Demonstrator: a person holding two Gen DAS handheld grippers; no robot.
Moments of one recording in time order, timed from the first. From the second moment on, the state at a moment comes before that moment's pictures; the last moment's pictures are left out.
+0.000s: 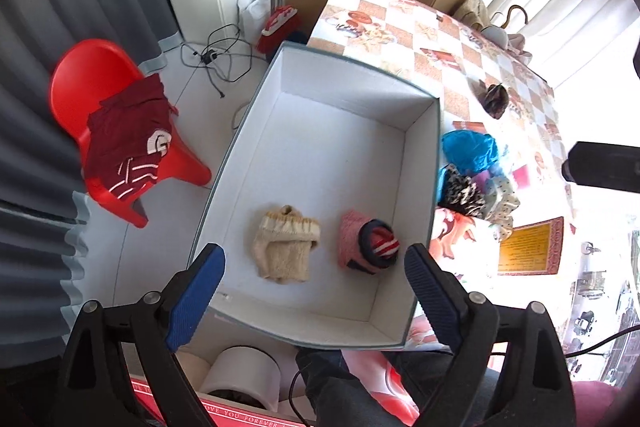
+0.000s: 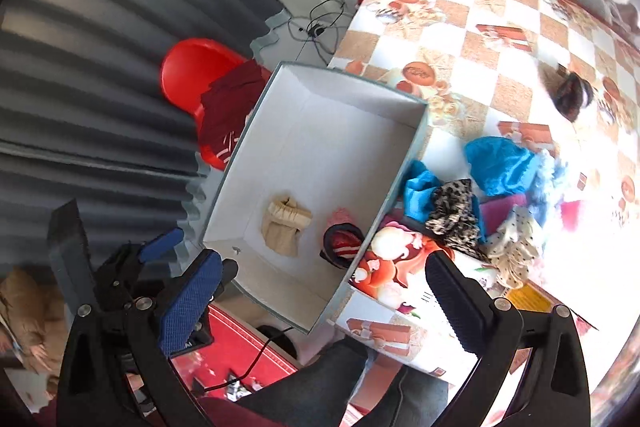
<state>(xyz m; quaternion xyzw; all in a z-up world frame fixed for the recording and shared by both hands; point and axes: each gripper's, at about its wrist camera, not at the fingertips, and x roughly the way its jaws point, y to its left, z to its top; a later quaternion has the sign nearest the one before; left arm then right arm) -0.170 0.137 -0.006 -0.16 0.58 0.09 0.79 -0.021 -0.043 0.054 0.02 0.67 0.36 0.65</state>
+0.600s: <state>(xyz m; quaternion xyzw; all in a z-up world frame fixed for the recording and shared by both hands) 0.064 -0.069 -0.123 0.06 0.72 -0.03 0.69 0.099 -0.250 -0.101 0.10 0.76 0.16 0.62</state>
